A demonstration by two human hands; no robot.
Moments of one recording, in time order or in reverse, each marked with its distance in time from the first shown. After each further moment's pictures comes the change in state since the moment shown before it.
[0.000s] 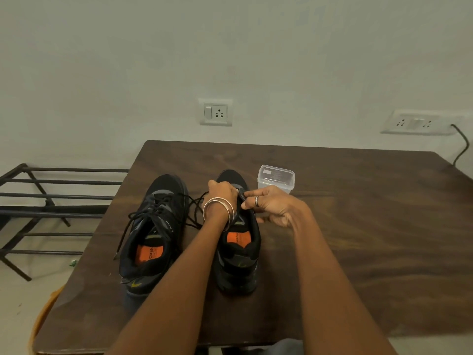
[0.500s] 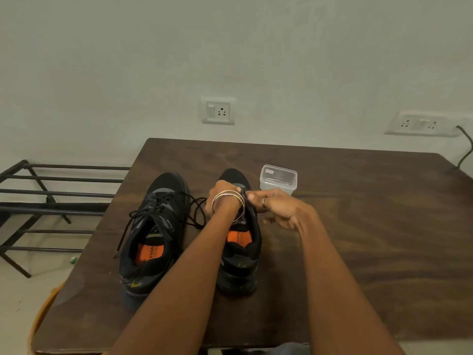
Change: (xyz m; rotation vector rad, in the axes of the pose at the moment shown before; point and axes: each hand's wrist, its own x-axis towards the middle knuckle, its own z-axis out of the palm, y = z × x) left_hand 0.006 0.014 0.002 -0.394 -0.013 -0.341; right_hand -0.001 0.005 -0.006 -0.060 0.000 -0.025
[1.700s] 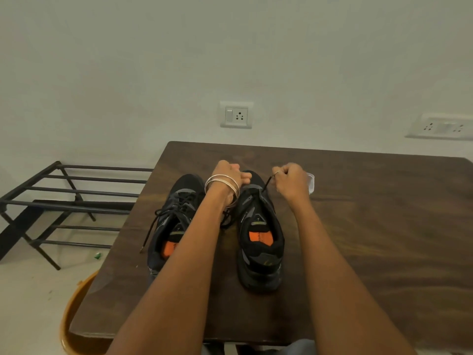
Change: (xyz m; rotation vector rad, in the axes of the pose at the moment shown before) left_hand -0.014 0.021 -0.063 -0.544 -0.170 0.105; right_hand 0.026 -0.033 0.020 -0.268 0.642 -0.332
